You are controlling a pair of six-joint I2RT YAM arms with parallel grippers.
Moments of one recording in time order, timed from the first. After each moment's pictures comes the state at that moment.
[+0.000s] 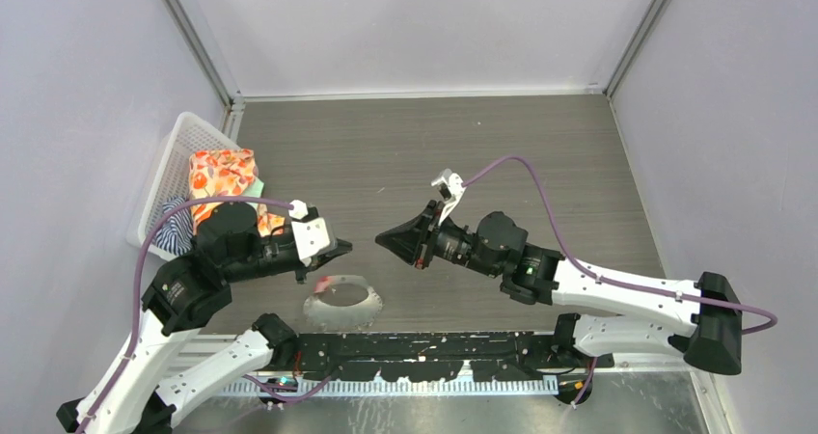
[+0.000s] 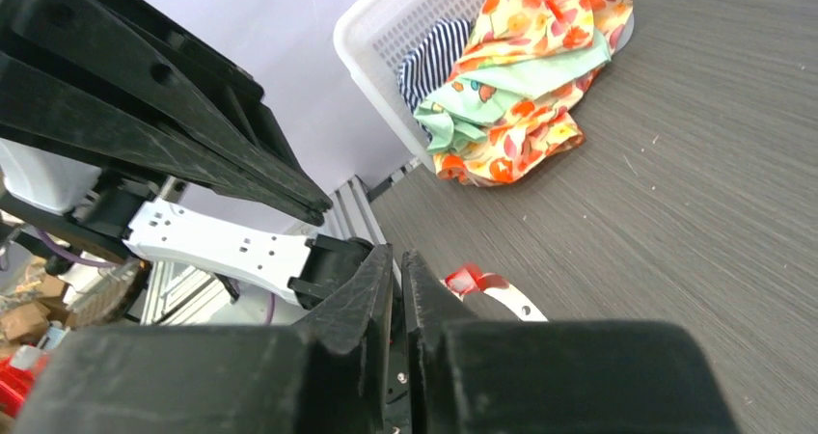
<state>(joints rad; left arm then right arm) -0.71 0.65 1.13 -0.85 0.46 0.39 1.16 1.09 0.78 0.36 0.01 0.56</state>
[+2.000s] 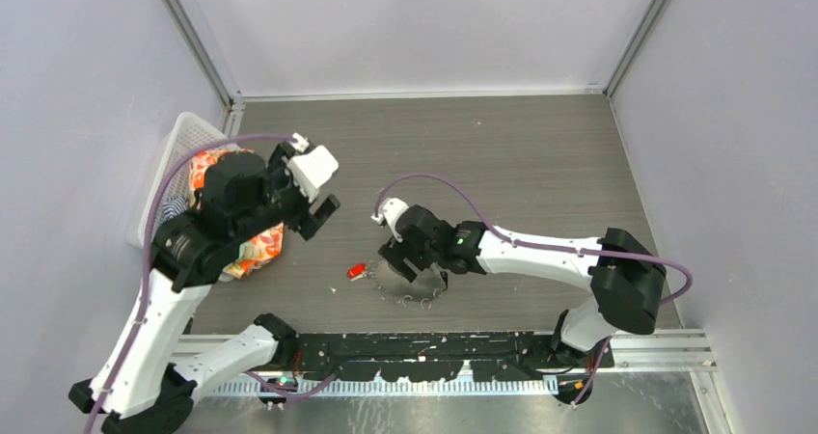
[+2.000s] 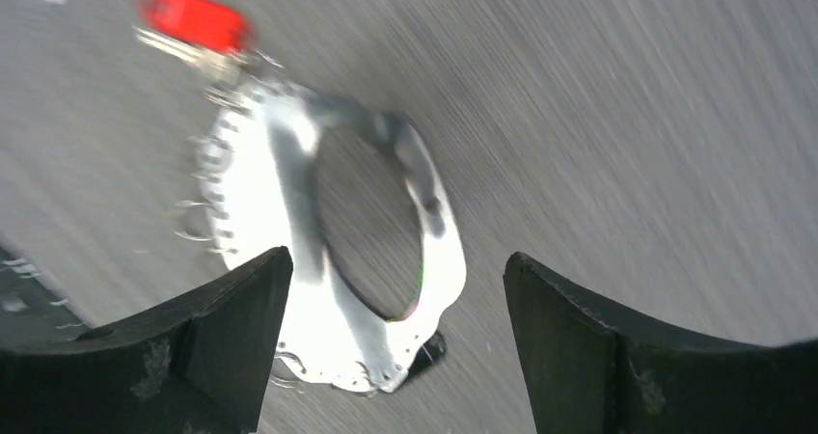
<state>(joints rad) -0.64 0.88 1.42 -1.01 0.03 0.42 1.10 1.55 1.00 -0.35 0.27 0.10</state>
